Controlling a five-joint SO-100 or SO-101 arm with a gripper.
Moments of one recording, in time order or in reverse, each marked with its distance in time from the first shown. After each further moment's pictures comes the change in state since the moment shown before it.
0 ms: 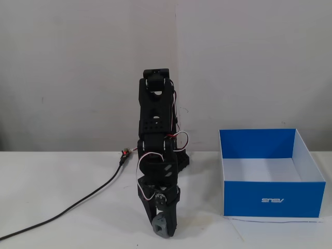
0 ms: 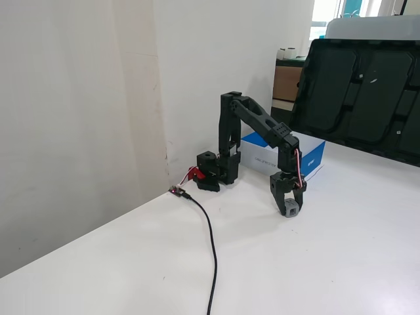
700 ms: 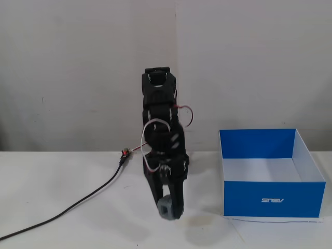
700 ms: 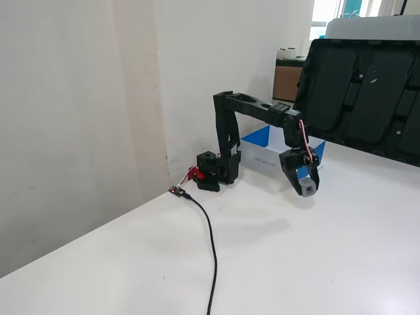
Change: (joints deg) arm -4.9 10.8 -13.2 12.0 11.6
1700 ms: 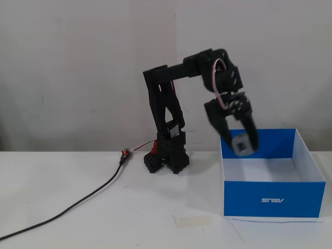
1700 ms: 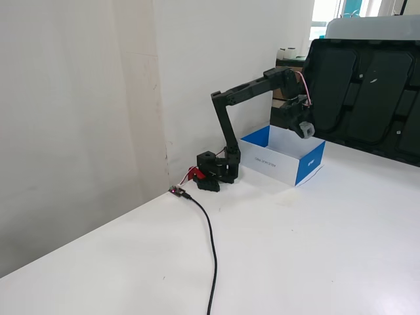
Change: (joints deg) arm -42.0 7.9 -19.8 21.7 22.4
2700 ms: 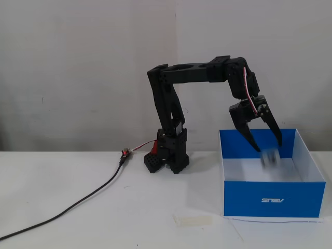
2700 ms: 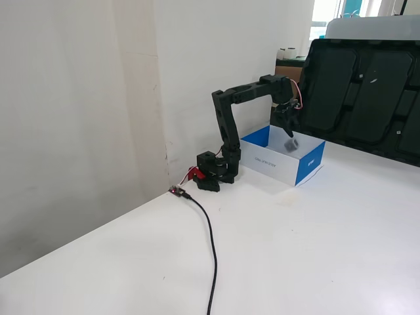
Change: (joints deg) arm -15.2 -4.7 8.0 -9.9 0.3
